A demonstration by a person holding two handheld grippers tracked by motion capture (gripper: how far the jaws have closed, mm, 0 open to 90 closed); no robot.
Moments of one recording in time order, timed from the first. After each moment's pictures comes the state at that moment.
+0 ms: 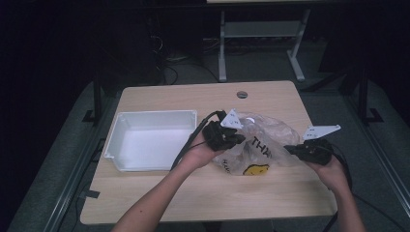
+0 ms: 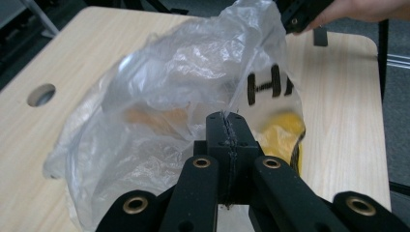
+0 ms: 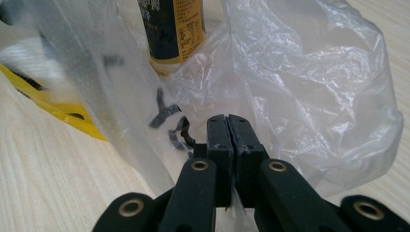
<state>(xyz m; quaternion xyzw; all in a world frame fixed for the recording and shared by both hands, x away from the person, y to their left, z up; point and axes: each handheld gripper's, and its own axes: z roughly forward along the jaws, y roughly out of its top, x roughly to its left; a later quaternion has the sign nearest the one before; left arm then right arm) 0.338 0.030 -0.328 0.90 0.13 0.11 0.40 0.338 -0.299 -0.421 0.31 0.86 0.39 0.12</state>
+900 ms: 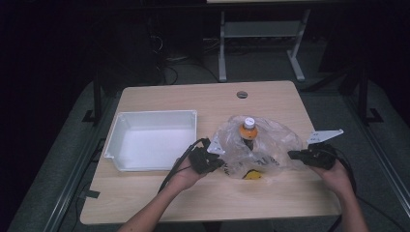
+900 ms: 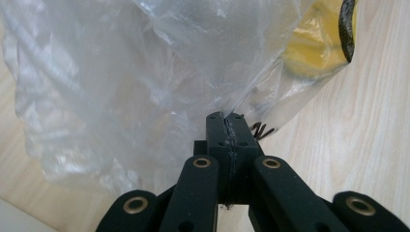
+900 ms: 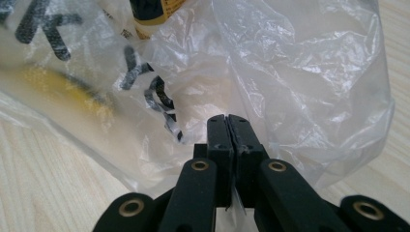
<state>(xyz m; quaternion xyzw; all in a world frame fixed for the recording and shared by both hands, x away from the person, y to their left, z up) 0.323 0.070 -0.419 0.93 0.18 0.09 0.32 0.335 -0.316 -0.440 0.34 0.86 0.37 0.10</state>
